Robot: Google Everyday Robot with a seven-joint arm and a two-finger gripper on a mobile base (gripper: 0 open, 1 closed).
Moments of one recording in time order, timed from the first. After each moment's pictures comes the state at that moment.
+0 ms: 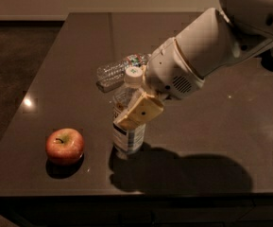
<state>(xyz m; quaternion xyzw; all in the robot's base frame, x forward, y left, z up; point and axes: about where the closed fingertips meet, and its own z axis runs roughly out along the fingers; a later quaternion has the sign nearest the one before) 0.413 0.016 0.943 -0.65 0.66 0.27 0.27</state>
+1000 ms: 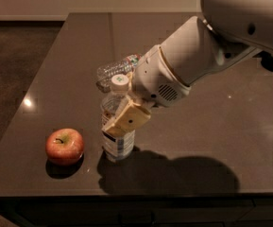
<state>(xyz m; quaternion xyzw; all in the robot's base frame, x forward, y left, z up) 0.402 0.039 0.935 -0.66 0.65 0.27 0.27</state>
